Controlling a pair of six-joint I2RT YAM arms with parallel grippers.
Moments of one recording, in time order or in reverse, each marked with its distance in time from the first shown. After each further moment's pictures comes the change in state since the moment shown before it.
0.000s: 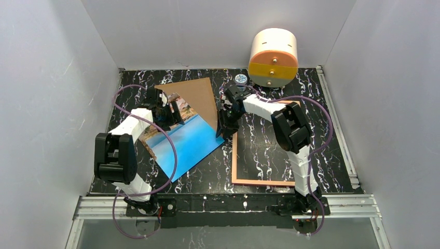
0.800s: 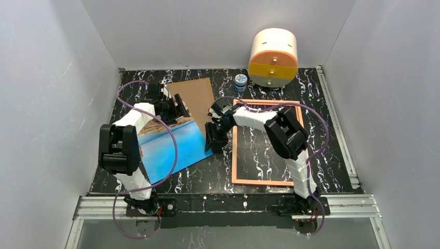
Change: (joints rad) left arm 0.000 0.099 0.085 0.061 0.111 -0.028; right arm 0.153 -0.046 -0.135 0.116 -0.063 0.109
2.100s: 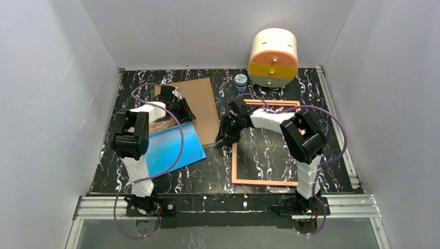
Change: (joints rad) left arm -0.066 0.246 0.052 0.221 0.077 -0.076; right arm -0.101 -0.182 -0.262 0.232 0.170 0.202
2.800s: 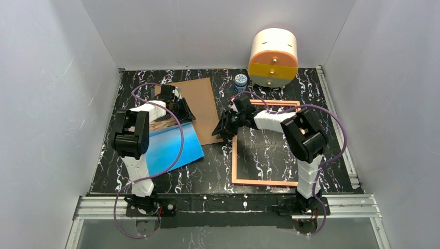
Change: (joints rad) left arm 0.000 0.014 0.027 -0.044 -0.014 0.004; right arm -0.045 -0.002 -0.086 0.319 -0.178 0.107
